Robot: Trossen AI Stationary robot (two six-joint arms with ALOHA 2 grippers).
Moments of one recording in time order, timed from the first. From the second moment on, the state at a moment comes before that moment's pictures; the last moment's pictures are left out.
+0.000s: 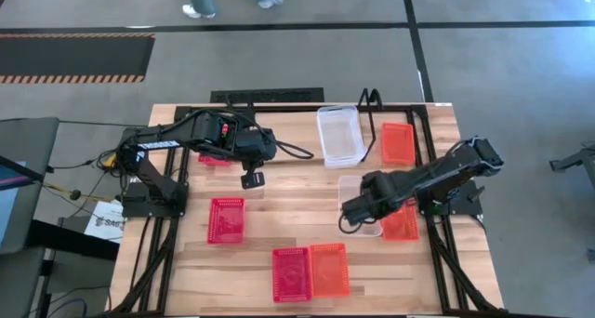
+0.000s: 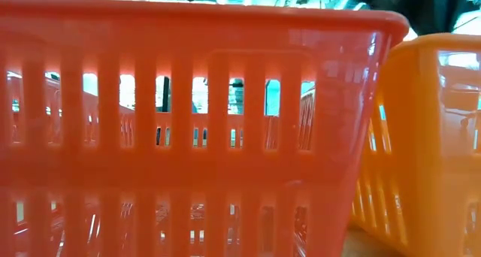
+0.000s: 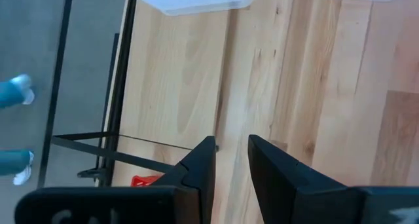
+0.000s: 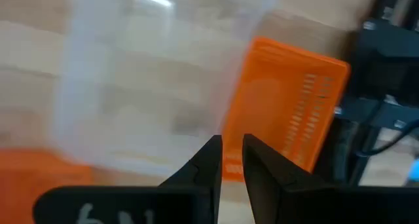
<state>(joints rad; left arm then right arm) -0.04 1.67 2.01 -1.54 -0.36 -0.12 0.34 1.61 1.43 -1.57 0.08 1.69</state>
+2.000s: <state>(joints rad) -0.03 1.67 2.01 -1.50 -0.35 -0.21 -0.13 1.35 0.75 -0.89 -0.02 1.20</state>
